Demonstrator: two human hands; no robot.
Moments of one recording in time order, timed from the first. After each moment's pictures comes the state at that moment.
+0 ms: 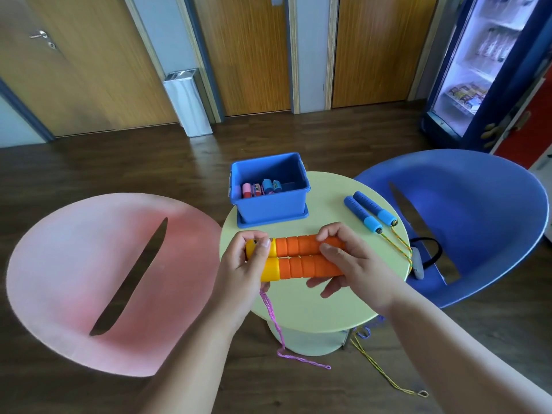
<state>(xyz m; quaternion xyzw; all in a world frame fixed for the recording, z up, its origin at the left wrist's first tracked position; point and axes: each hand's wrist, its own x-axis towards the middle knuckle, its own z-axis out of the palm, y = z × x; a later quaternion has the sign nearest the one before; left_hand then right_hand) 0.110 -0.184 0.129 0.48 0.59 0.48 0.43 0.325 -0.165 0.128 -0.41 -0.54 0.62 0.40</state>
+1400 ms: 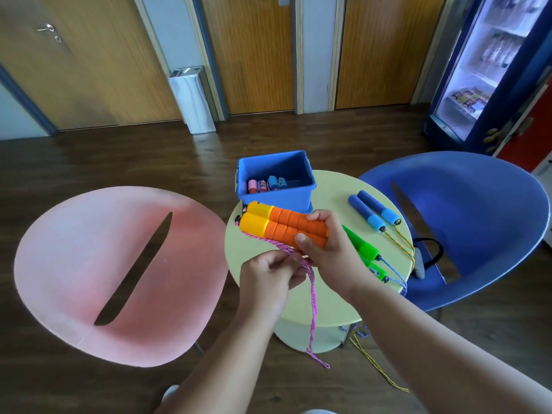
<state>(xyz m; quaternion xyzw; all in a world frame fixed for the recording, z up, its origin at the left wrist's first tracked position) 0.139 -0.197 0.111 0.36 0.61 0.50 0.50 0.268 -0.156 0.113 -0.43 -0.51 0.57 0.48</state>
